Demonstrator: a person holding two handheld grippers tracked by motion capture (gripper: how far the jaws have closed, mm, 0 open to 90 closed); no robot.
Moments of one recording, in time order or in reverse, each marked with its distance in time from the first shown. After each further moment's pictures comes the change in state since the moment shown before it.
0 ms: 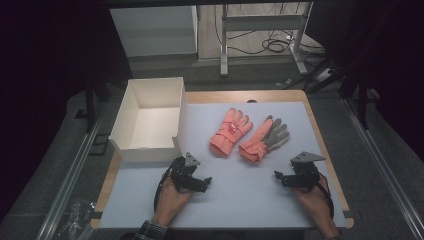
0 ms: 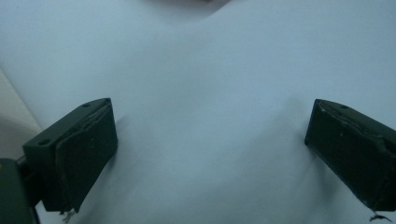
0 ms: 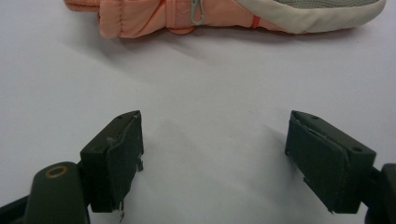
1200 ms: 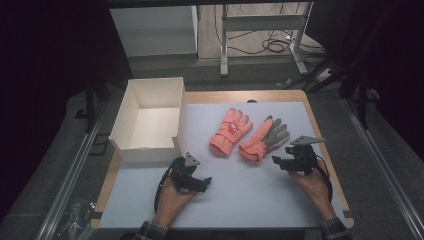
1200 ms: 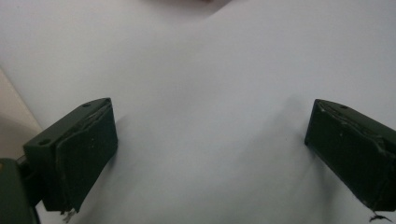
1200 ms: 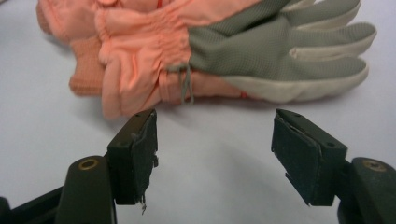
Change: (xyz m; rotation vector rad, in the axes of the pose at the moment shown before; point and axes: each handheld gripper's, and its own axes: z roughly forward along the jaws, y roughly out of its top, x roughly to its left) left arm 0.000 0.000 0.000 0.003 0.001 0.005; right arm -0.014 0.046 0.003 -0.015 0.053 0.052
